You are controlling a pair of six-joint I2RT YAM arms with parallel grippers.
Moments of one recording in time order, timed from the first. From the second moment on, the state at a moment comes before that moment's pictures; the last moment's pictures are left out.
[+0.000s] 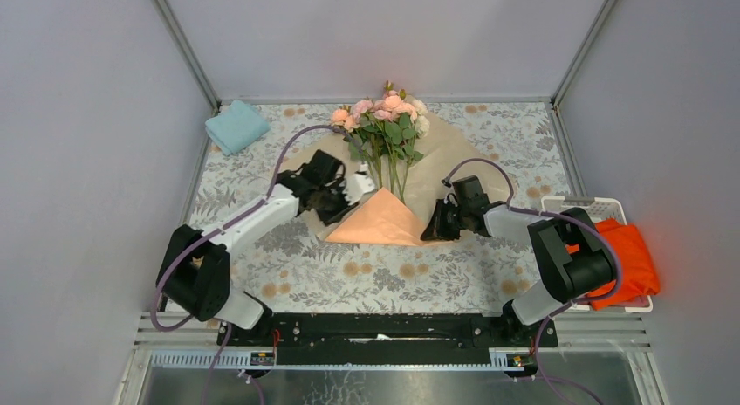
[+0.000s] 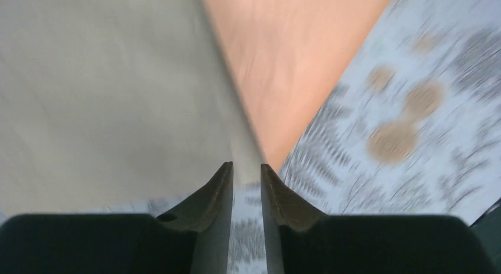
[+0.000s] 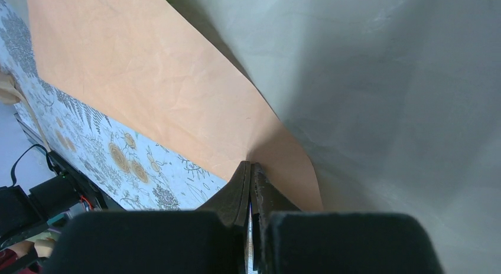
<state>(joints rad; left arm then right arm) -0.46 1.45 0.96 -0.64 0.25 0.57 0.37 1.57 0.64 -0.07 -0.44 0.58</state>
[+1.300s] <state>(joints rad) -0.72 1.94 1.18 -0.16 0.29 0.02 0.37 1.19 0.61 -0.38 -0.13 0.60</state>
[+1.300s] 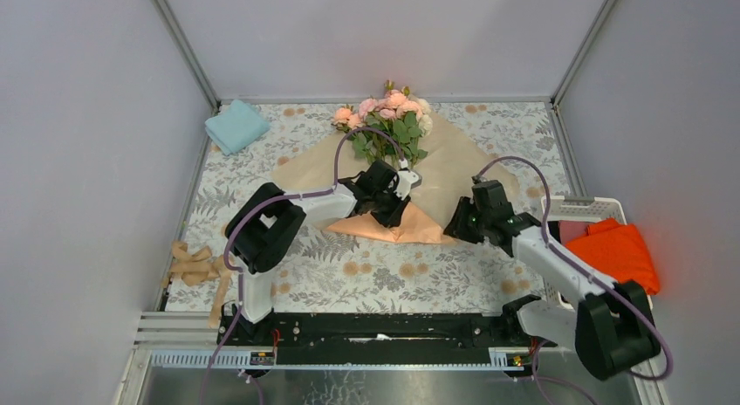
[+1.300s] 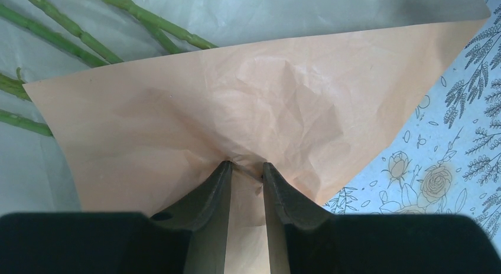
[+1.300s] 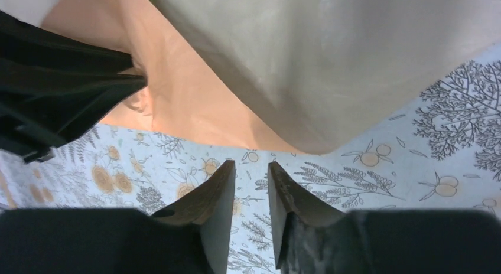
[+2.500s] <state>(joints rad) -0.78 1.94 1.30 -0.27 0.26 0.06 0.38 1.19 0.32 -0.01 -0.09 1.18</state>
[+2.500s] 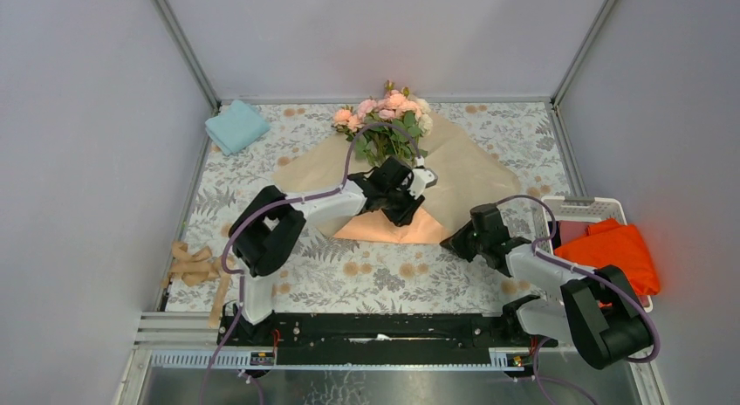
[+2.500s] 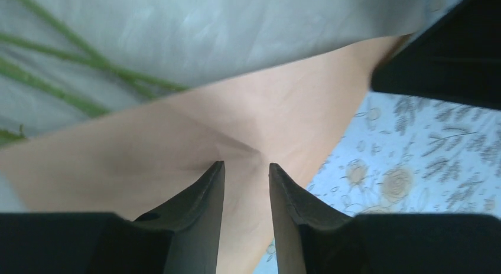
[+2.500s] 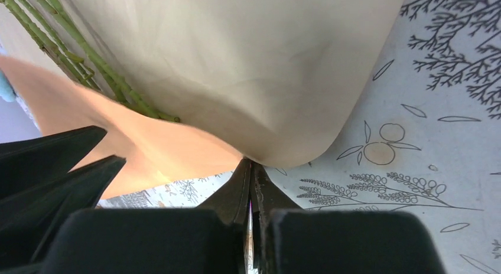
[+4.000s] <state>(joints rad) -0.82 2.06 1.37 -0.25 0.27 0.08 0.37 1.15 0.37 -0.07 0.00 1.08</state>
